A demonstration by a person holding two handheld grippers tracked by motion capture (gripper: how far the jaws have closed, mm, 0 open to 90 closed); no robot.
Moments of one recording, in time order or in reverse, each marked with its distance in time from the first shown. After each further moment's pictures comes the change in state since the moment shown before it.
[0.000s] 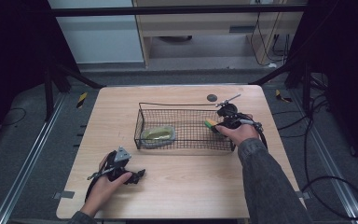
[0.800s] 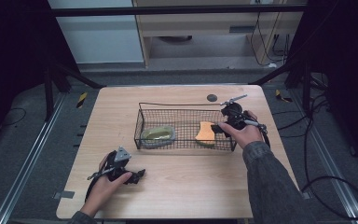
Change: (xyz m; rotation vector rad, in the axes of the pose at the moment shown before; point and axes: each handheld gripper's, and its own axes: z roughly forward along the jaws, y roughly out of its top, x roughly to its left) left arm 0.000 0.000 0.000 0.000 0.000 -0.002; right arm -0.005 -0.006 -0.016 -0.089 -0.033 0.026
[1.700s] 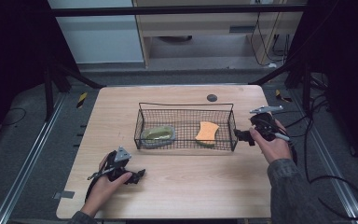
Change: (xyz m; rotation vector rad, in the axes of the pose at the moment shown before) left arm 0.000 0.000 0.000 0.002 0.002 0.002; right arm -0.041 -0.058 -0.051 -0.117 -0.042 0.078
